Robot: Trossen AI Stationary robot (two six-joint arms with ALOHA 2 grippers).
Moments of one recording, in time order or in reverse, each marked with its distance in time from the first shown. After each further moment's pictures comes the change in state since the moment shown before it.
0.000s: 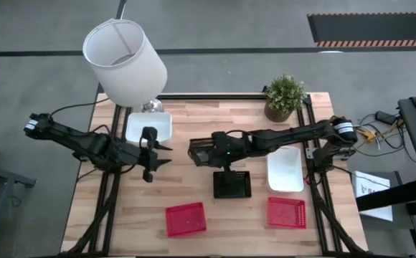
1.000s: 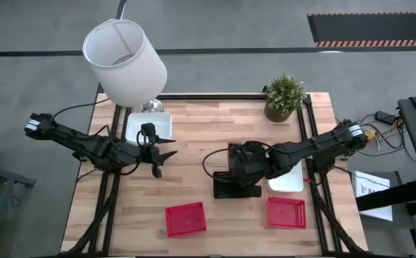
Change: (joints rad) left arm 0.000 0.017 -0.072 0.264 -0.188 0.029; right arm 0.250 -0.064 0.179 -0.707 0.242 0.570
